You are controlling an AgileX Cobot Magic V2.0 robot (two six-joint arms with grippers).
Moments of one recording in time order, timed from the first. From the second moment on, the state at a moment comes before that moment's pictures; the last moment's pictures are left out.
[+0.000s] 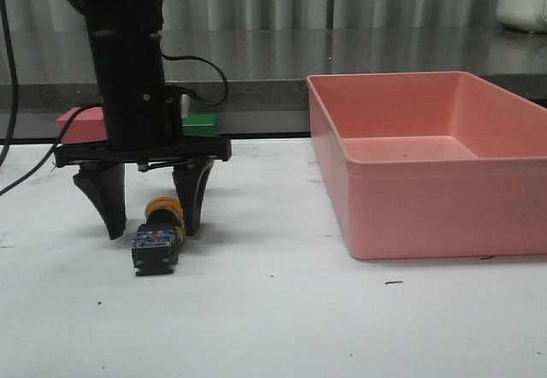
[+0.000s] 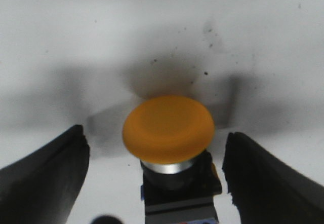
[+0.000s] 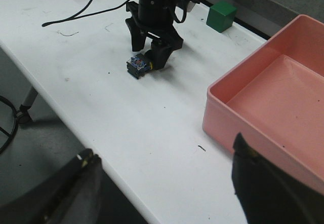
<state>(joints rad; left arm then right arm) -0.42 2.18 -1.69 -0.12 1.21 -0.30 0.82 0.44 -0.69 -0.08 0.79 0.02</state>
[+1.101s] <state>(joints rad) -0.42 1.92 -1.74 0.13 1.22 -0.28 0.82 0.44 -0.69 -0.08 0.79 0.02</state>
